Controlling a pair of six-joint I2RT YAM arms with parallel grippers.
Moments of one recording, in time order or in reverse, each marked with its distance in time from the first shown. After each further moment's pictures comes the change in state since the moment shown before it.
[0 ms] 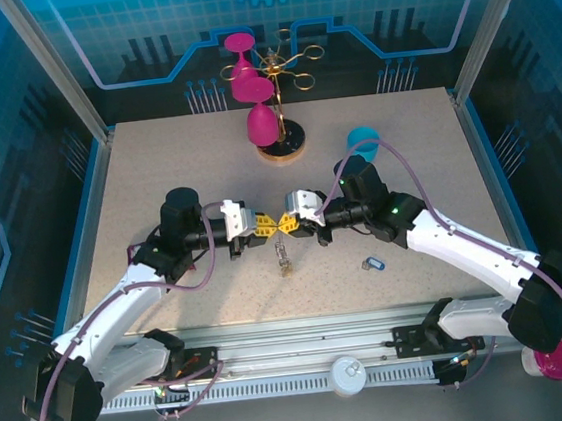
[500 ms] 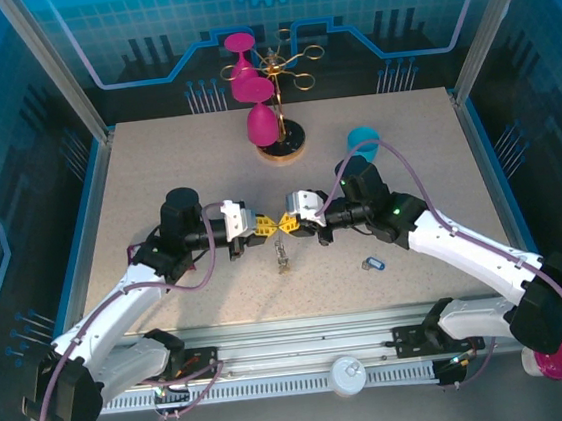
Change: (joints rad) left arm 0.000 -0.002 0.000 -0.014 -0.004 0.008; right arm 0.000 -0.011 0.000 -0.011 0.021 -0.009
